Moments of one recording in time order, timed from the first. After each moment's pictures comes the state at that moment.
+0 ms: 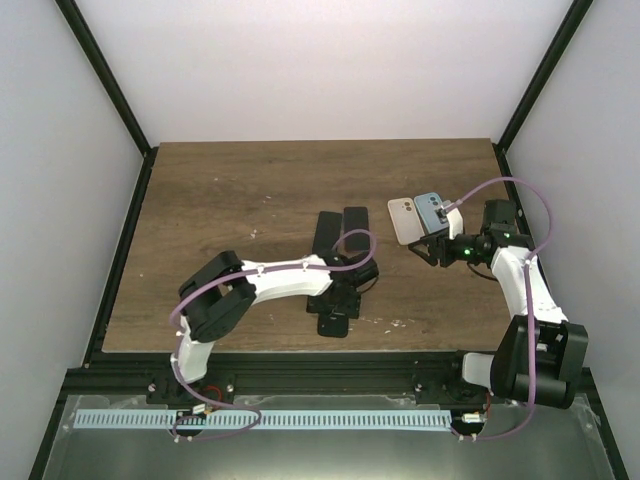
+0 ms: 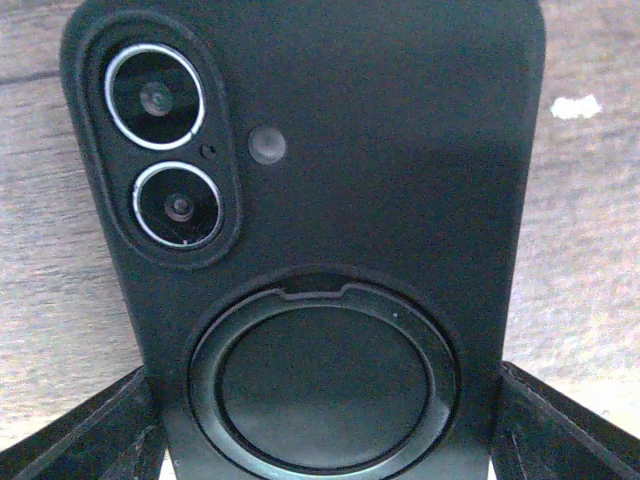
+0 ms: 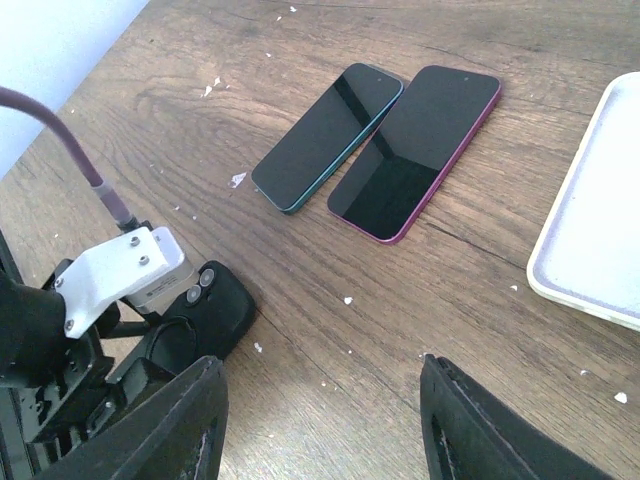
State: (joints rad) left arm -1.07 2.02 1.42 -0.89 -0.05 -0.96; right arm -0.18 1.26 0.86 -0.67 -0.91 -0.45
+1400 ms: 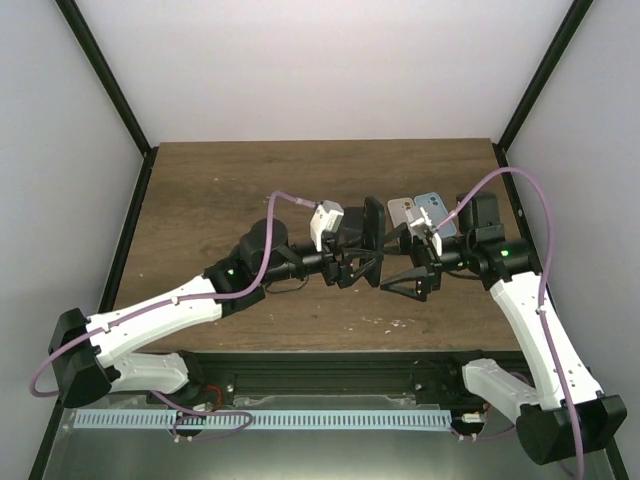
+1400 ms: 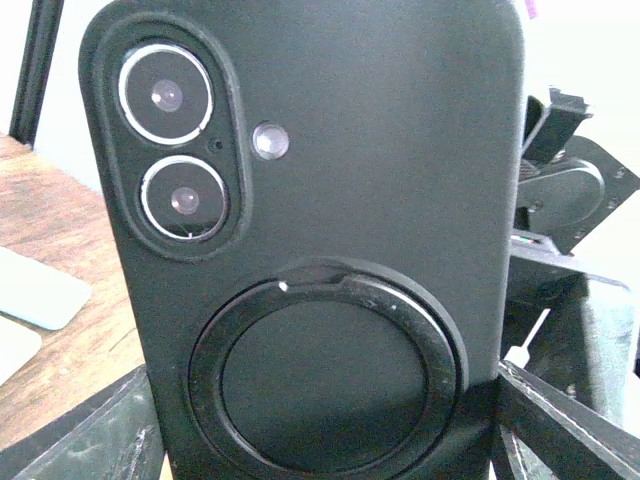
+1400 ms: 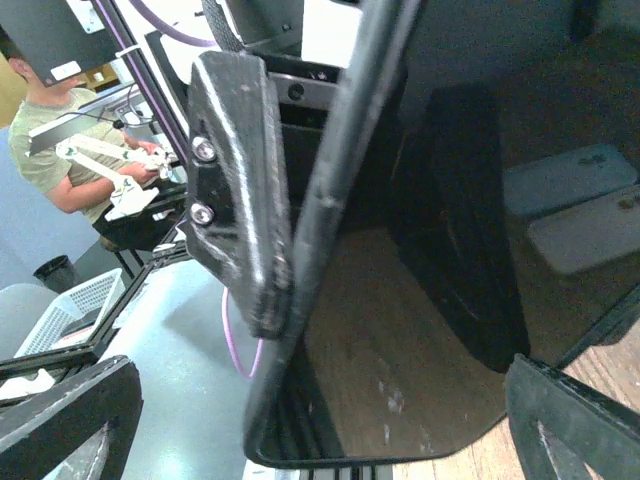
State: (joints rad) left arm -1.02 1.23 1.00 0.20 0.30 -0.52; right arm 0.21 0.98 1.06 -0.89 -1.45 -0.52
